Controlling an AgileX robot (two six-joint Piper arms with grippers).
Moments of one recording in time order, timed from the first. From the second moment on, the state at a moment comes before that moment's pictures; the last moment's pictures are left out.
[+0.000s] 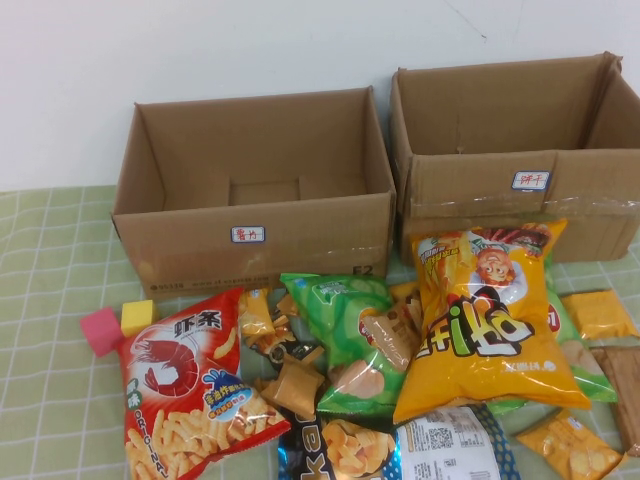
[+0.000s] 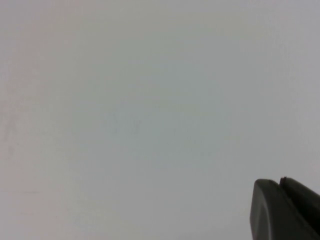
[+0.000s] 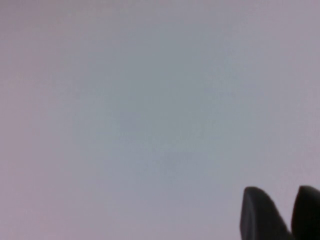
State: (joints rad) right arm 0.06 -0.02 -0.12 -0.10 -0.43 0.37; left arm -0.02 -0.01 -0.25 -0.18 -0.16 0.03
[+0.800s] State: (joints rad) right arm 0.06 0.05 -0.33 -0.08 0.15 0.42; left arm -0.02 0.25 -0.45 -0.13 0.30 0.08
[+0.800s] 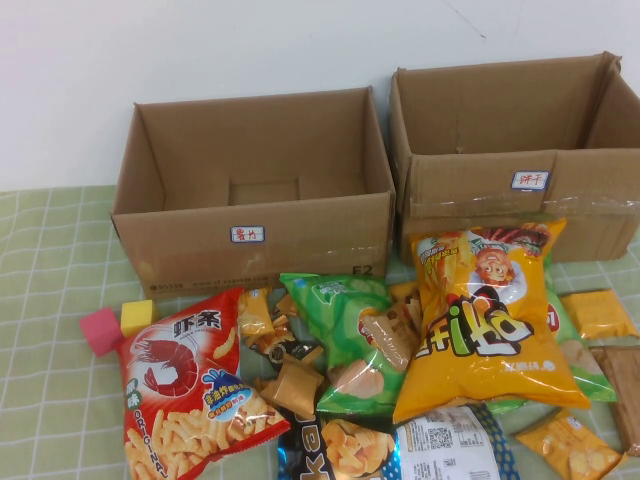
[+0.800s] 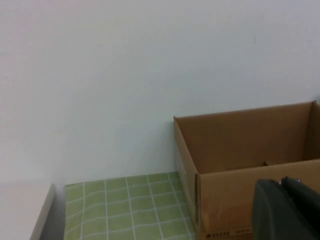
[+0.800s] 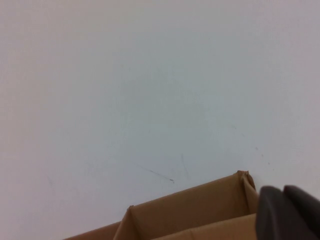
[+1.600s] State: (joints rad) right arm 0.06 0.66 -0.49 0.06 0.56 0.07; left arm -0.02 1.01 -0.48 -0.73 0.51 0.45
